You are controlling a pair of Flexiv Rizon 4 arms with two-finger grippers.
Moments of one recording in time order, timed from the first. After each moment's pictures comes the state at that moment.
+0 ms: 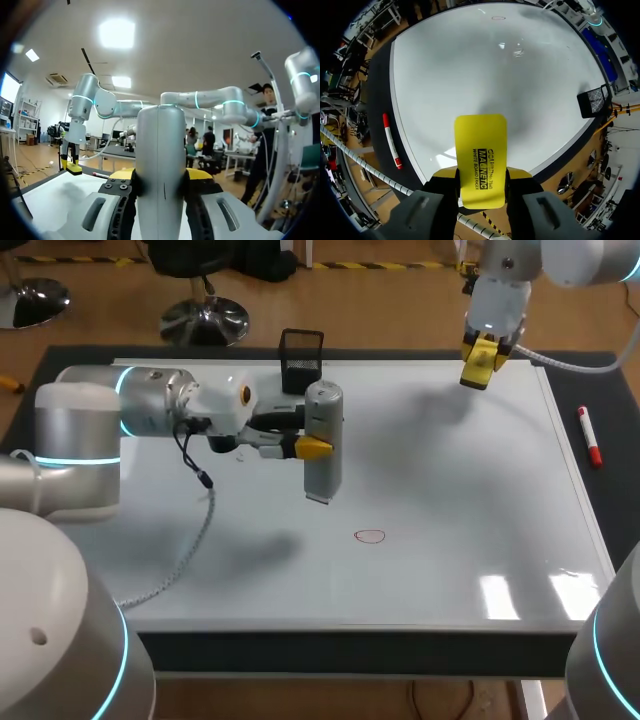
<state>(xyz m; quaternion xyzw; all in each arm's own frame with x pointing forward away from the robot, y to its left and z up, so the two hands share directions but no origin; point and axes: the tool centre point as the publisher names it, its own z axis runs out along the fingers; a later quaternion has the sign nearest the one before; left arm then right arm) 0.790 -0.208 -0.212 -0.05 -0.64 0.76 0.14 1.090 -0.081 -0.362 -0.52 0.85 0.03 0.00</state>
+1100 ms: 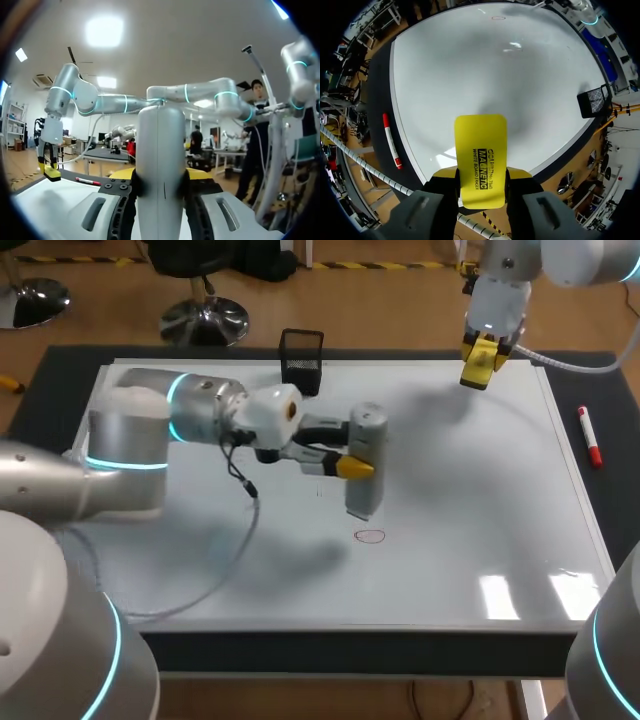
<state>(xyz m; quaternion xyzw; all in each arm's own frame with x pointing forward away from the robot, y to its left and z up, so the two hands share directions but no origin) 0.761 -0.274 -0.227 -0.11 -0.62 0.75 0.17 1.090 -0.081 -0.362 -0.52 0.85 0.03 0.00</state>
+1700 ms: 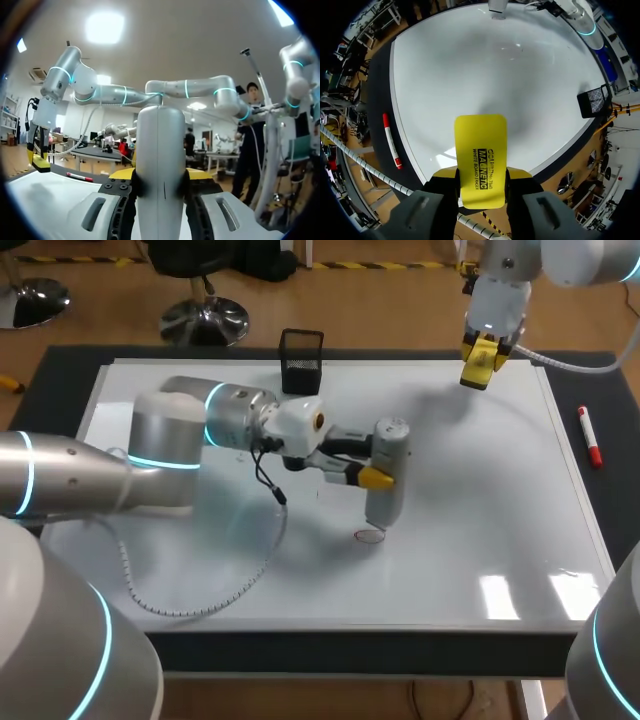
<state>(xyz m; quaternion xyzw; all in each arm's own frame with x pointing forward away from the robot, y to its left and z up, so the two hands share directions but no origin) 0.770 -0.299 -0.263 -0.12 -0.61 0.76 0.21 1.090 -0.081 -0.362 -0.52 0.85 0.03 0.00</state>
